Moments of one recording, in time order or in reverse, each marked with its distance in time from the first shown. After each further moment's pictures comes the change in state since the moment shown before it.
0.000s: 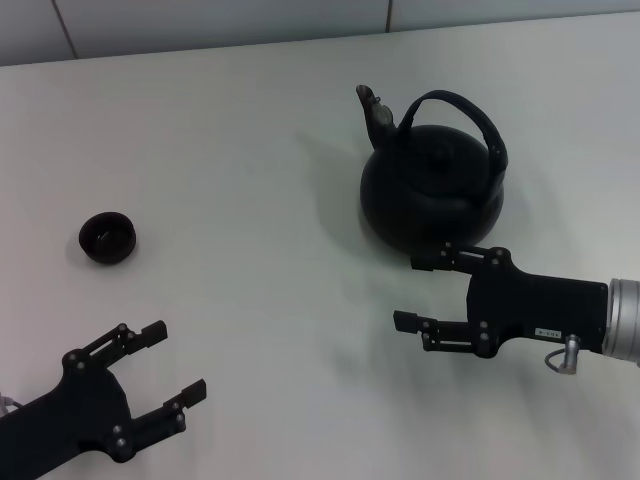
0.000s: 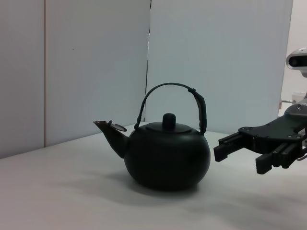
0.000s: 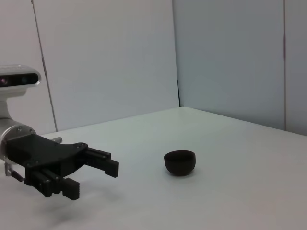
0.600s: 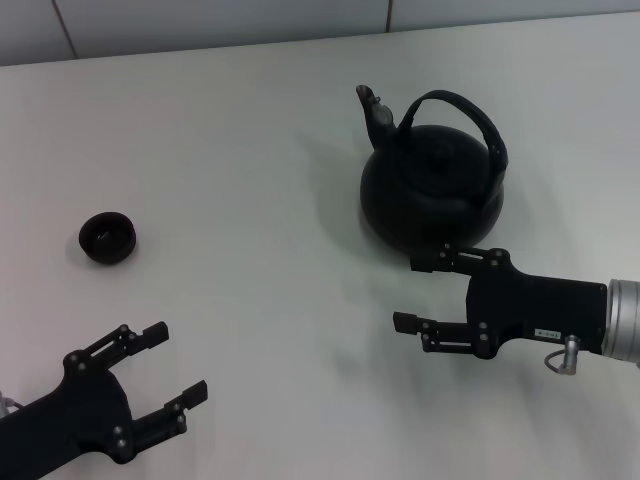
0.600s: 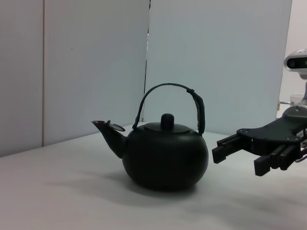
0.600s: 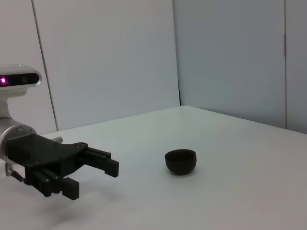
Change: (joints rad) left arm 0.000 0.000 0.002 0.000 0.001 0.003 -0.005; right arm 0.000 0.000 -0.003 -0.001 0.000 0.001 0.006
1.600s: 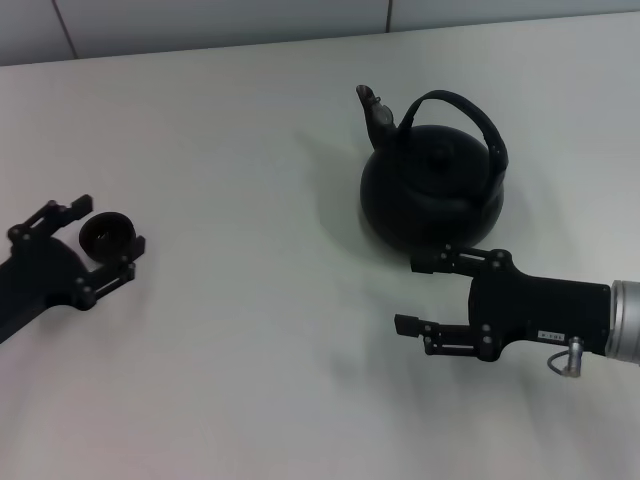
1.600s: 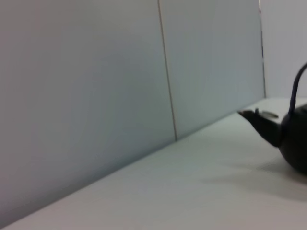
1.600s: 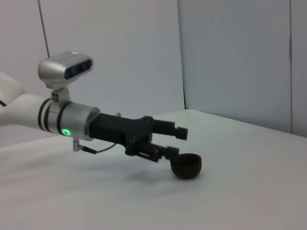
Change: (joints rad) left arm -0.078 -0.014 -0.317 0.143 0.088 -0.366 0.037; right arm -0.006 -0.001 -0.001 -0.014 0.000 -0.025 0.000
